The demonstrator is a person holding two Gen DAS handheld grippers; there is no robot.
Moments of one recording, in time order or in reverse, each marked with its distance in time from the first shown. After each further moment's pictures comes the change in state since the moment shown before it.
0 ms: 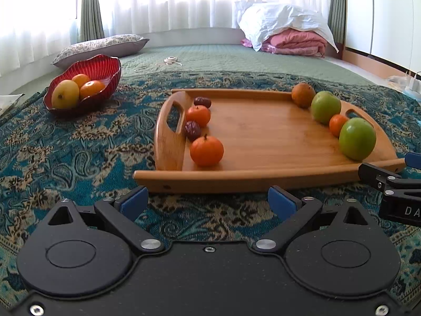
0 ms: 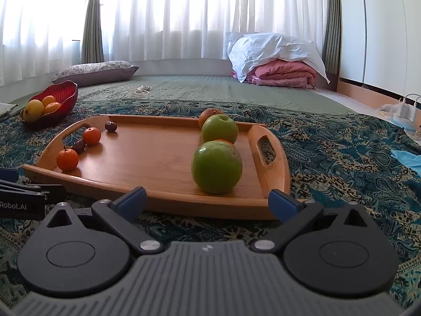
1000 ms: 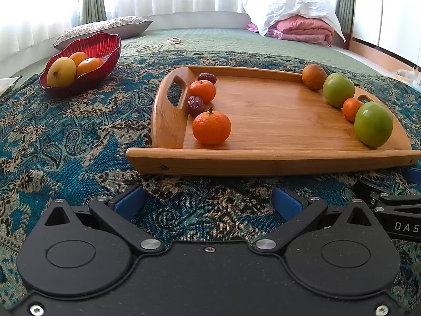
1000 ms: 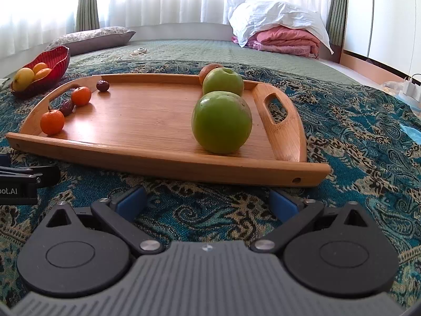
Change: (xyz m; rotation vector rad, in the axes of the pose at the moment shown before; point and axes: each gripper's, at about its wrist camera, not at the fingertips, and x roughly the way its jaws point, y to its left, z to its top) left arm 0.030 0.003 -0.010 -0.027 0.069 0.007; right arm 0.032 0.004 -0.014 -0.008 0.160 -0.010
